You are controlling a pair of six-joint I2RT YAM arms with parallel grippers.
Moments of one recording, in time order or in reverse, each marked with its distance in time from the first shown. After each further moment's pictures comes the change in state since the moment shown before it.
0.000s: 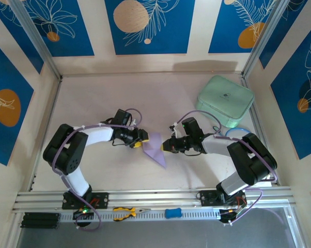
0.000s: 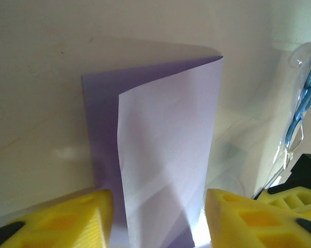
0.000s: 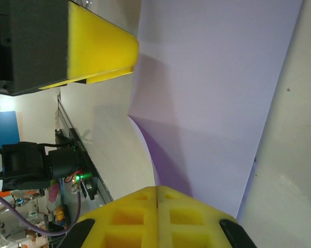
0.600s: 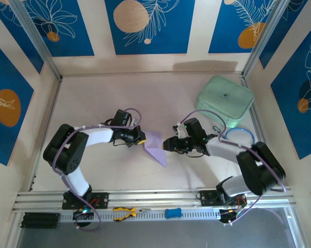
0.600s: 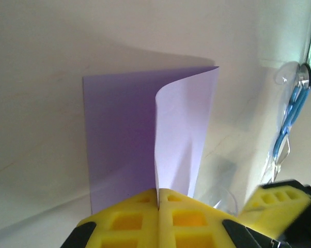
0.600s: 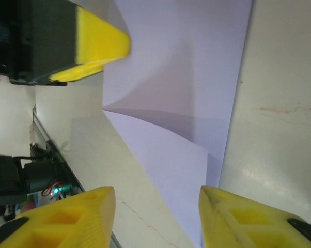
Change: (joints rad) left arm 0.000 -0.017 -0.046 0.113 -0.029 -0.084; right arm 0.042 -0.169 -0.007 -0.160 0.196 -0.026
